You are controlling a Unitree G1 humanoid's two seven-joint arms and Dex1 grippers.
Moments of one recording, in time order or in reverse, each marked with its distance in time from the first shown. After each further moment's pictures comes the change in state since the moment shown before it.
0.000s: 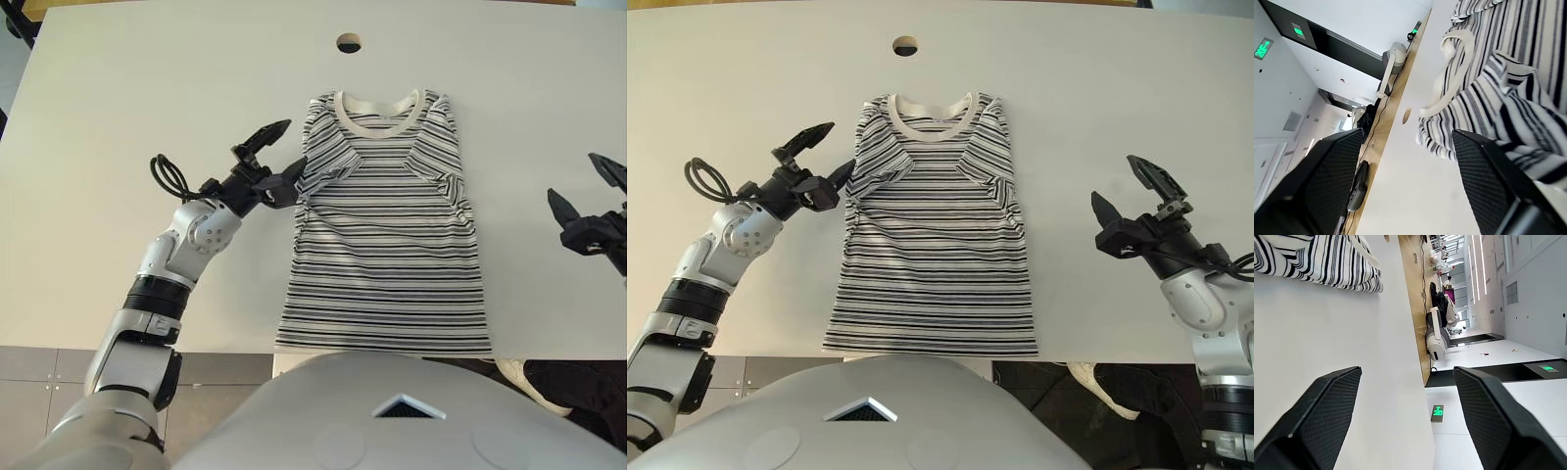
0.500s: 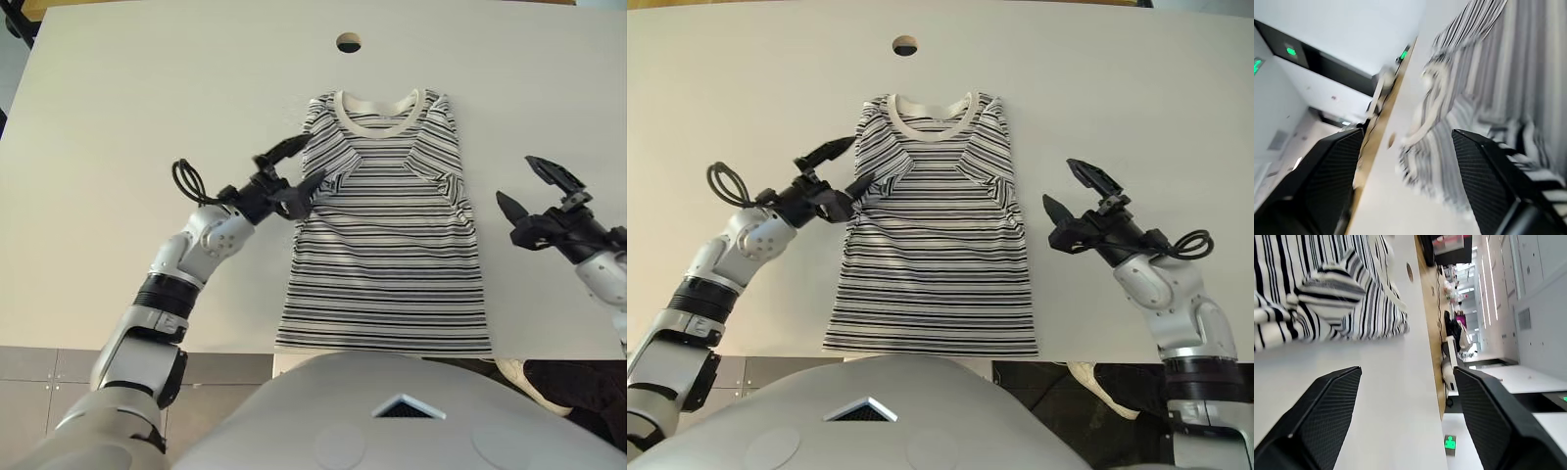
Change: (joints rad) left arm 0.006 -0.037 -0.069 0.010 -0.005 -0.075 -0.005; right arm -0.182 0.073 0.209 0.055 -0.100 -0.026 0.030
